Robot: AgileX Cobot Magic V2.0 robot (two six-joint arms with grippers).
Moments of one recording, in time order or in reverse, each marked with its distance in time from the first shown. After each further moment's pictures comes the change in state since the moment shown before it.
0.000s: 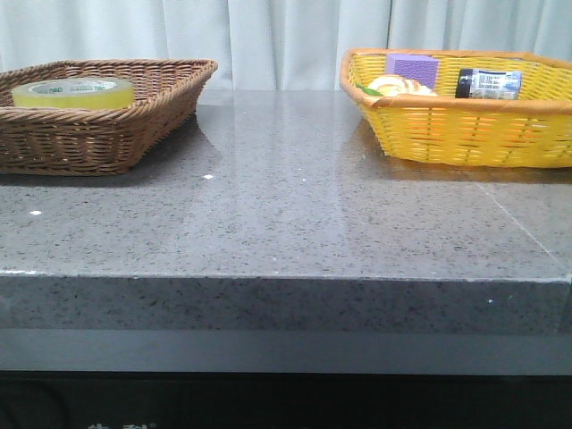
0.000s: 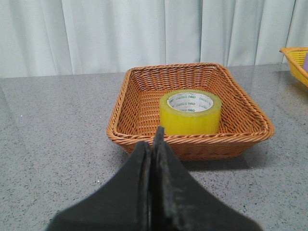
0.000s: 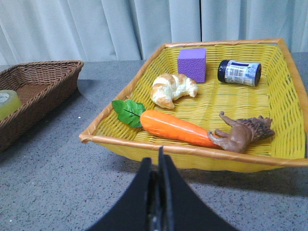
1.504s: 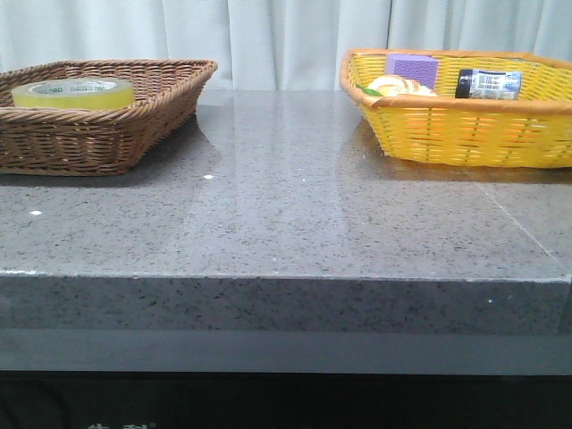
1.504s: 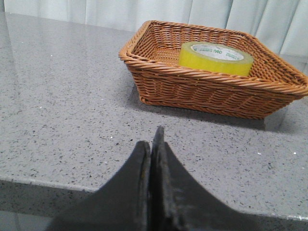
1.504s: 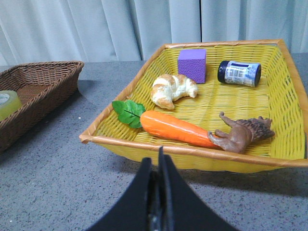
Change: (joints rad) left arm 0.092 -0.123 0.394 -0.097 -0.246 -0.091; right arm 0.000 -0.002 0.000 0.000 -0.001 0.000
